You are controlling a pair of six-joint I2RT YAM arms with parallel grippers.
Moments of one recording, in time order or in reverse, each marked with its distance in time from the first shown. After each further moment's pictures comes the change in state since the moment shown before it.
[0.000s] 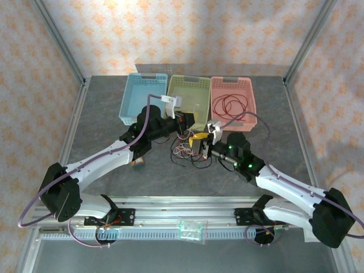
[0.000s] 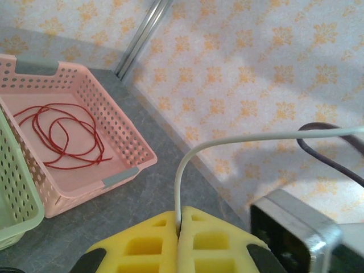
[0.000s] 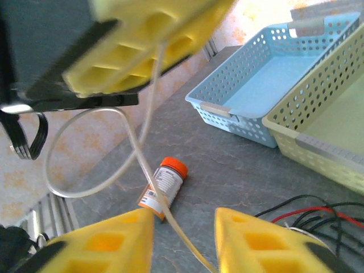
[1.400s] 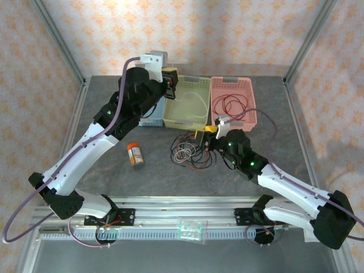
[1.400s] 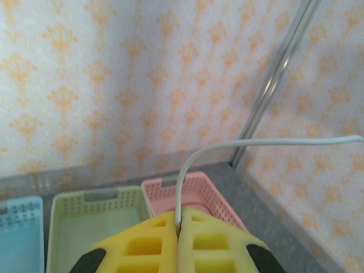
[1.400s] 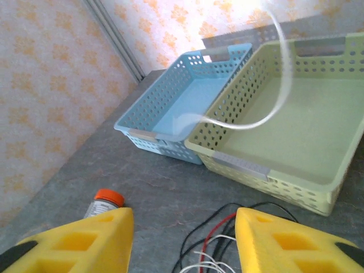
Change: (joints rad) left arm 0.002 0.037 0.695 -0.636 -0.515 0.320; right arm 0.004 -0.026 0.100 -0.183 0.284 -0.016
